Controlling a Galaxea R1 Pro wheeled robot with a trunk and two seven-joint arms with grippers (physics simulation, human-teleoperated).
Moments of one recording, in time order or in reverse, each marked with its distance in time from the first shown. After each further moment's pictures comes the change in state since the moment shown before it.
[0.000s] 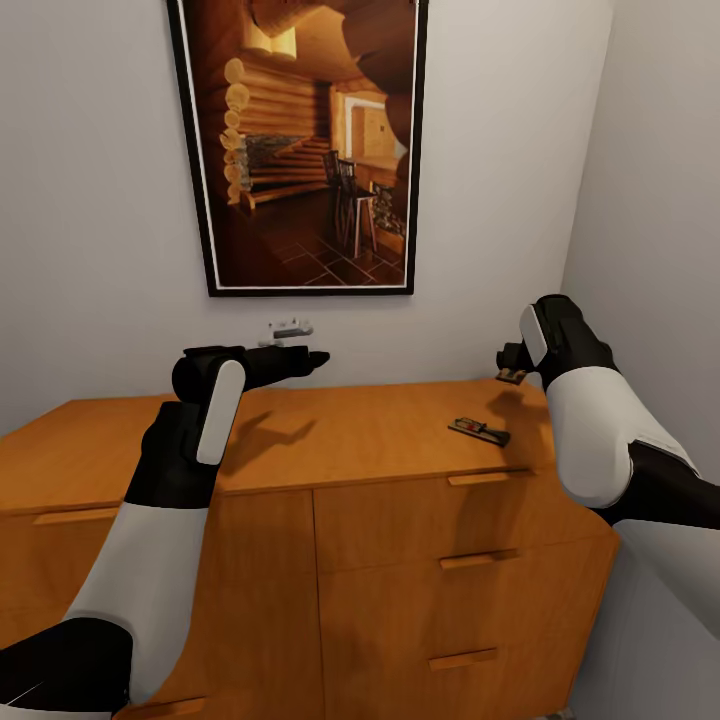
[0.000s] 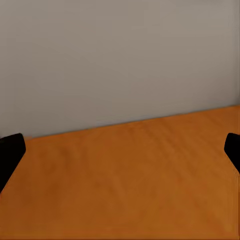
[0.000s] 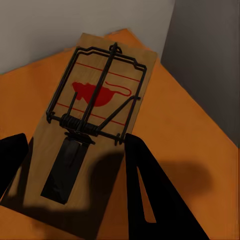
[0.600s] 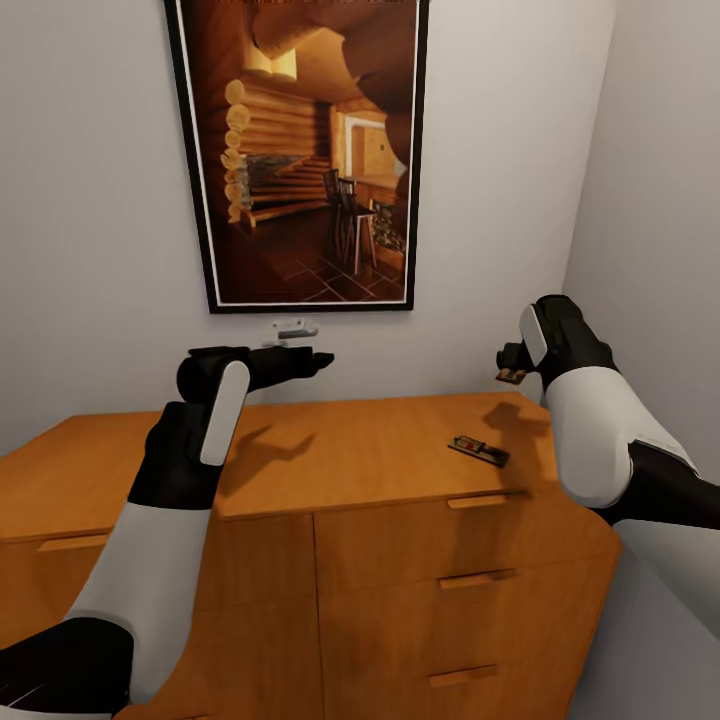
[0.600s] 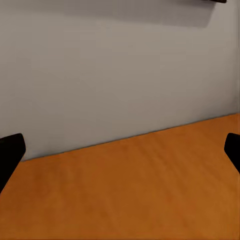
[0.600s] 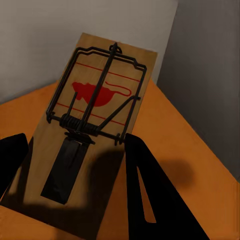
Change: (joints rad) left arm 0.000 -0.003 -0.021 0.001 0.001 -0.002 0.000; right arm 0.000 0.000 0.000 0.000 0.000 0.000 -0.001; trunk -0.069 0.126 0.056
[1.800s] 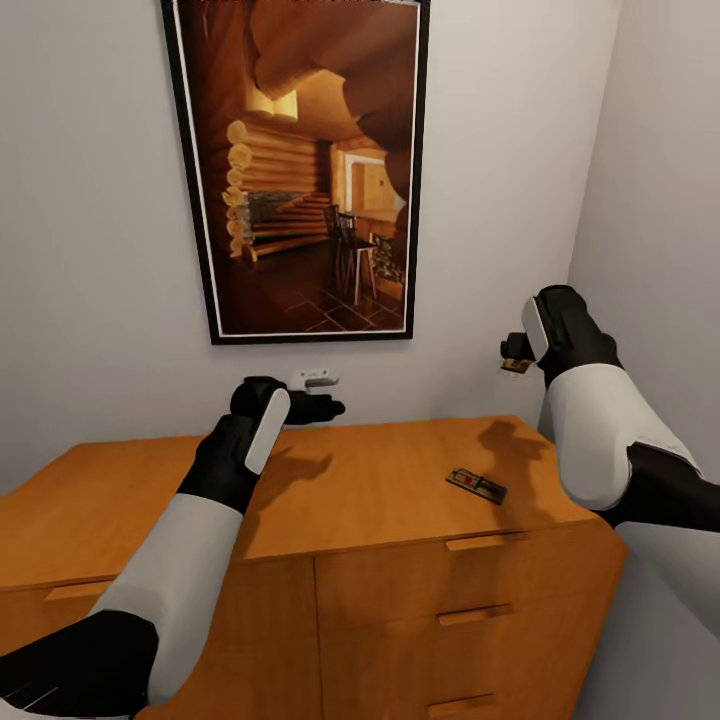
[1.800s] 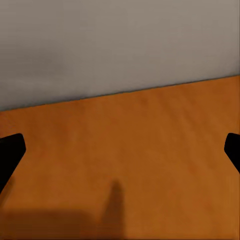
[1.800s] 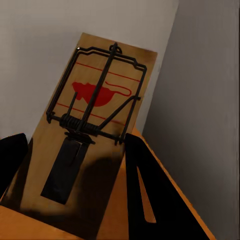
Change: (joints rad) left arm -0.009 -0.066 -0.008 0.346 -0.005 -0.024 0.122; right arm 0.000 -0.004 0.059 -0.054 0.011 0.000 0.024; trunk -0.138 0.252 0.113
